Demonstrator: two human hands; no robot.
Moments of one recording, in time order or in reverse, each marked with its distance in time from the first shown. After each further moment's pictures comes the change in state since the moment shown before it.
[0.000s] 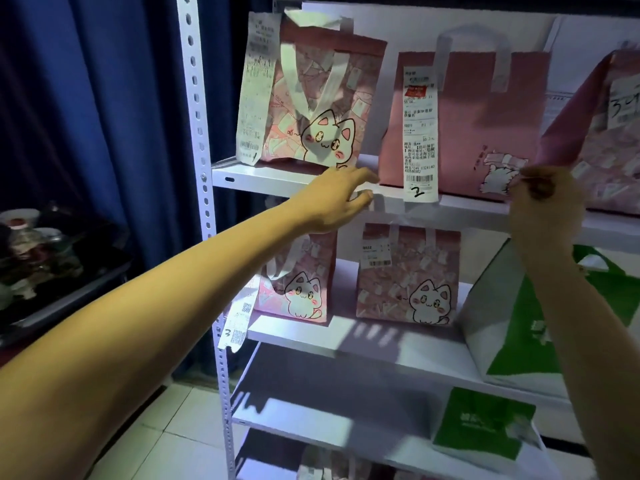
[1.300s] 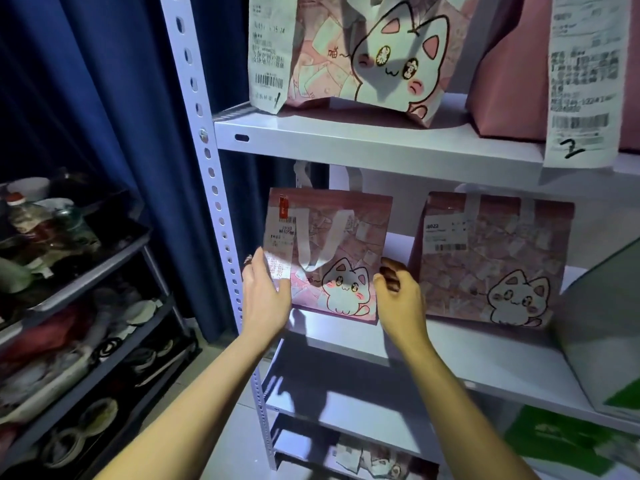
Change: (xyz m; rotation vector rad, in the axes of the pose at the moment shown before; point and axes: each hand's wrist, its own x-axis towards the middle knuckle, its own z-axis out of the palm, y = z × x) left_hand -0.142 -0.182 0.175 -0.365 0.305 -0.954; right_hand -0.227 0.086 0.237 0.150 -0.621 0.345
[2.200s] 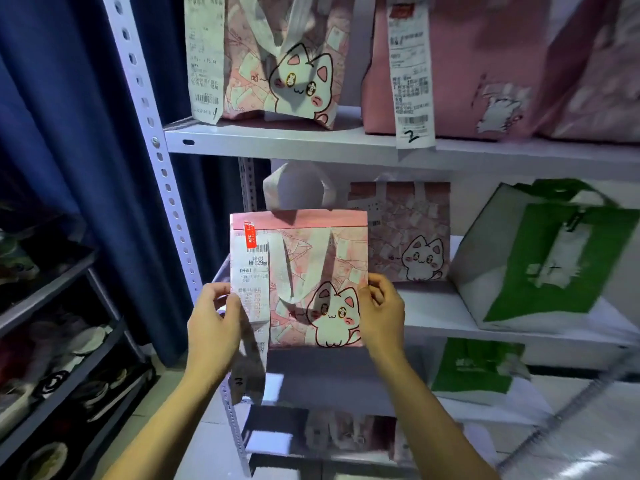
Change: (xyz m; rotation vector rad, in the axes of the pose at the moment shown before) left_hand -0.119 0.016 -0.045 -0.256 0.059 0.093; right_hand -0.115 -0.020 -0.083 0.242 0.187 0.033
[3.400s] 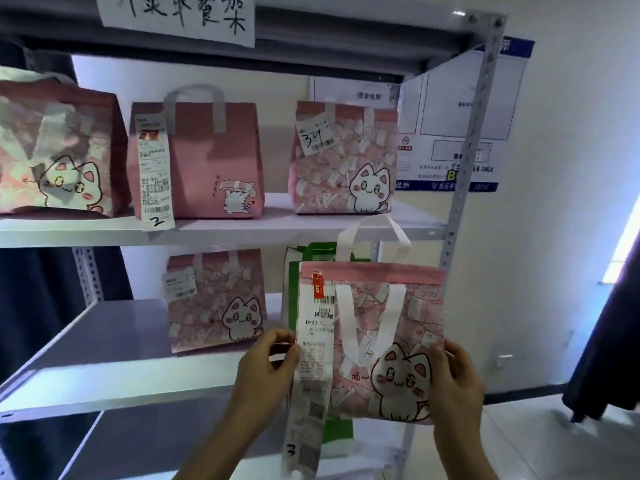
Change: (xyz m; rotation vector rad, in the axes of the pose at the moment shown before) left_hand -0.227 0.232 0.265 -0.243 -0.543 0.220; right_hand 0.008 -0.041 -0.451 0.066 0.538 -0.066
